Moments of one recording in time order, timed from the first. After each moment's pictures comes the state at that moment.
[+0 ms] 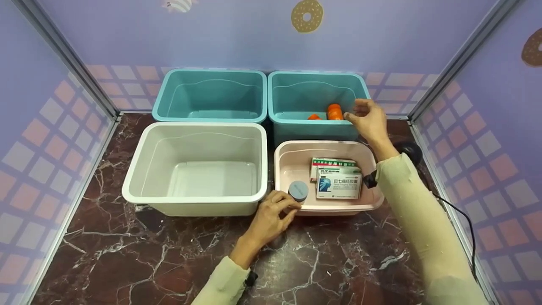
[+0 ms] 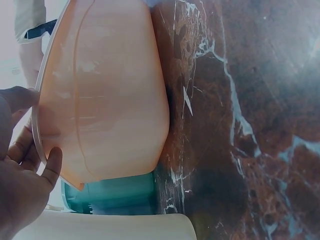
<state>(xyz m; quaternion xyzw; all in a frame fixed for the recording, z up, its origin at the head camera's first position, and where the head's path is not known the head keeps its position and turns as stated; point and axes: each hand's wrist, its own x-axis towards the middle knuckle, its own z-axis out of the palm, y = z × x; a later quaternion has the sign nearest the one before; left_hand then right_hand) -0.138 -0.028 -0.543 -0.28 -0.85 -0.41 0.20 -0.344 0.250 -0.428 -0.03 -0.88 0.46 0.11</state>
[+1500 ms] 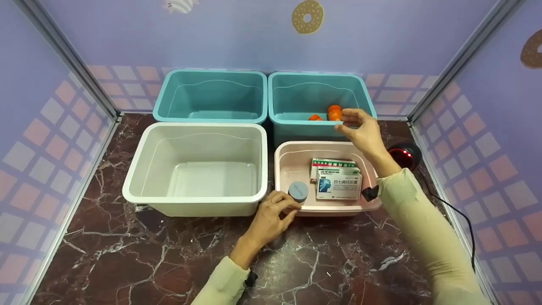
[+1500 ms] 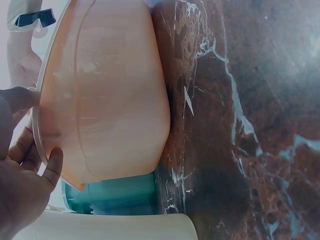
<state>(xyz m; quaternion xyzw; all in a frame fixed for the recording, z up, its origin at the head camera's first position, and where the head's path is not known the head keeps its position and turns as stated) -0.138 -0.028 -0.542 -0.28 -0.84 -0.41 0.20 -0.300 0.229 -0.418 0.04 -0.87 0.49 0.07</state>
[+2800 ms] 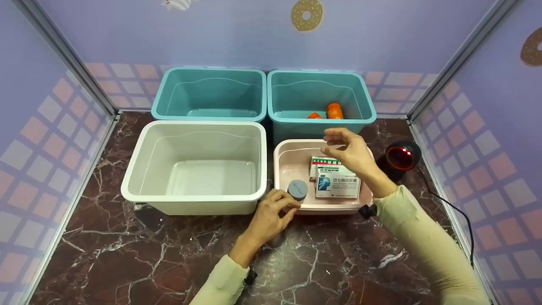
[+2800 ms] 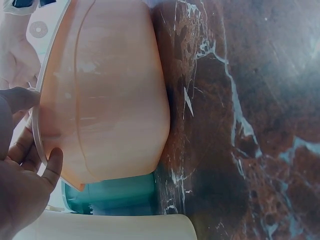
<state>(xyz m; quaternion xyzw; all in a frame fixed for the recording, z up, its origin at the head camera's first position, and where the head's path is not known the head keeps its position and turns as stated) -0.138 -0.028 -0.543 -0.28 -0.85 -0.41 0.20 -0.254 0.210 -0.432 0.11 -0.85 0.52 -0.02</state>
